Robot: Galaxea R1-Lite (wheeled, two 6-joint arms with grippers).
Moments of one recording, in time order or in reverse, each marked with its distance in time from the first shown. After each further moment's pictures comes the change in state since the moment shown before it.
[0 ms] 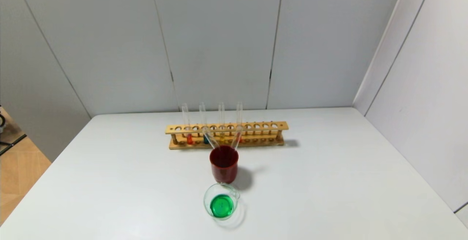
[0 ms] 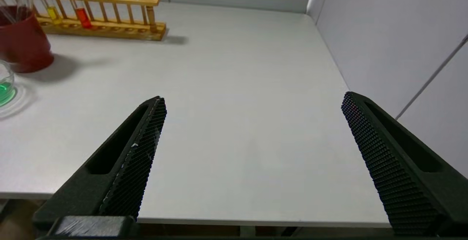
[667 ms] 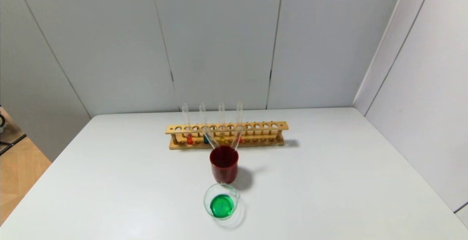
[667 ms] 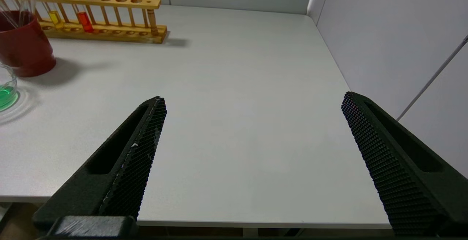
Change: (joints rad) left arm 0.000 0.000 0.000 0.000 0.000 0.001; right arm 0.000 -0.001 0.005 -0.006 -0.007 0.013
